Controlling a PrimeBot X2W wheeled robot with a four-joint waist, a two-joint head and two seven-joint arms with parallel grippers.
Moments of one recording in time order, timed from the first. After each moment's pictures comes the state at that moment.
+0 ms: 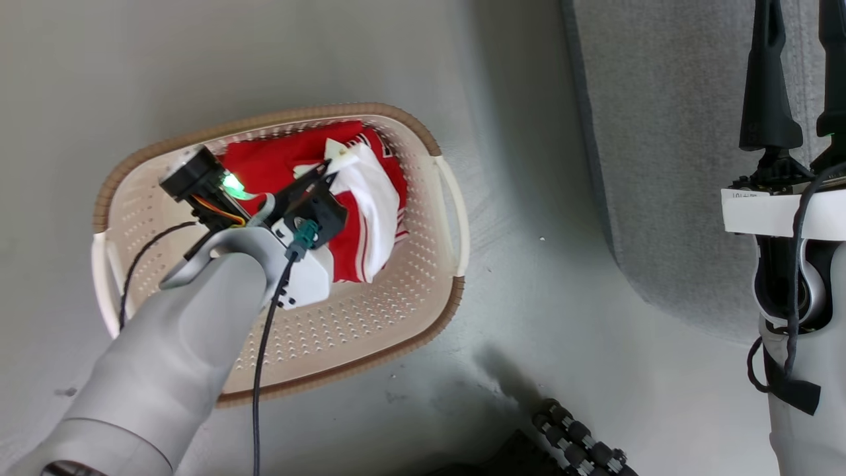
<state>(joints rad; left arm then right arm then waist) -0.94 0.10 -0.72 0.88 0.07 -0.05 -0.24 -0.50 -0.04 -0.09 -0.11 0.27 0.12 -0.25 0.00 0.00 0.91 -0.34</state>
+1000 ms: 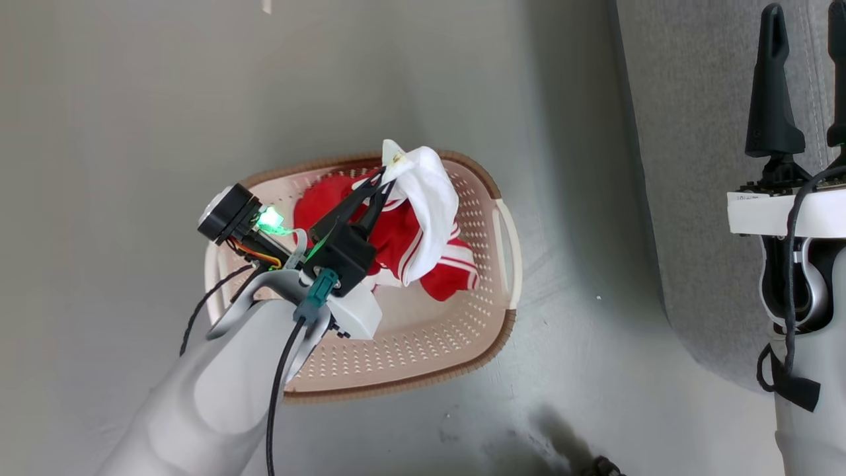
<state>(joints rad) -0.72 0.10 -0.64 0.46 -0.03 0.03 -0.25 -0.49 -0.04 -0.13 -0.06 0.18 0.12 -0.26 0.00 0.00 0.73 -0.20</state>
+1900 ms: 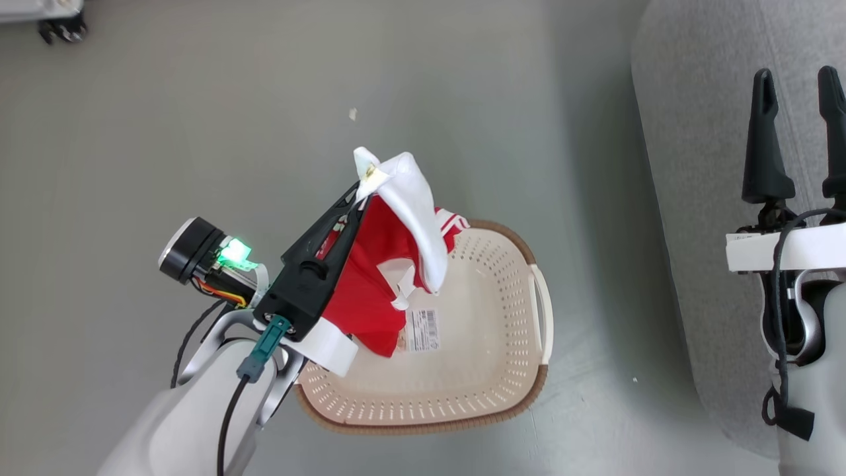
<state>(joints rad) -0.55 0.20 -0.56 0.16 -0.09 0.07 -0.25 -0.41 -0.04 -0.17 -0.01 0.12 0.12 -0.26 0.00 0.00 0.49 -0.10</state>
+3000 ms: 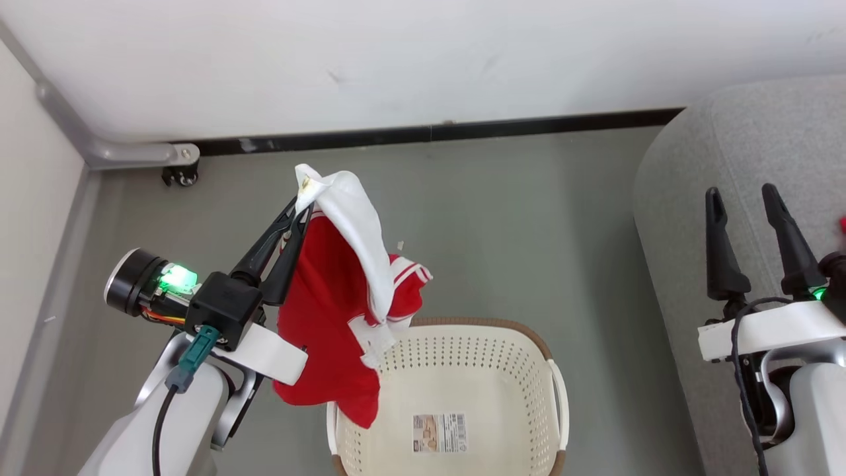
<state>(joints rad) -0.44 0.25 -0.46 0.11 -0.21 0.07 -0.25 -0.22 -0.04 -0.15 0.05 0.08 0.12 -0.26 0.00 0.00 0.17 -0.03</state>
